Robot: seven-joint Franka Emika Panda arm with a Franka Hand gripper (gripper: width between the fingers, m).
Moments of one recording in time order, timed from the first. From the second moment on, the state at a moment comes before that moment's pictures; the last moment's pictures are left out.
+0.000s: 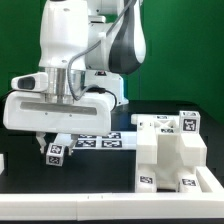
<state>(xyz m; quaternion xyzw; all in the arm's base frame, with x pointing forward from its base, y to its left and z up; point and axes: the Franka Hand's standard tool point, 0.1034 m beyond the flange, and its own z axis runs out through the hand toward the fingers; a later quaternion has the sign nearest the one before) 0.448 -0.108 0.016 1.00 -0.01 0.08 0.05</state>
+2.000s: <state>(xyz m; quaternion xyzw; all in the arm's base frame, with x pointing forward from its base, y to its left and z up) 0.471 -0.103 0.027 0.92 -0.02 -0.39 -0.06</state>
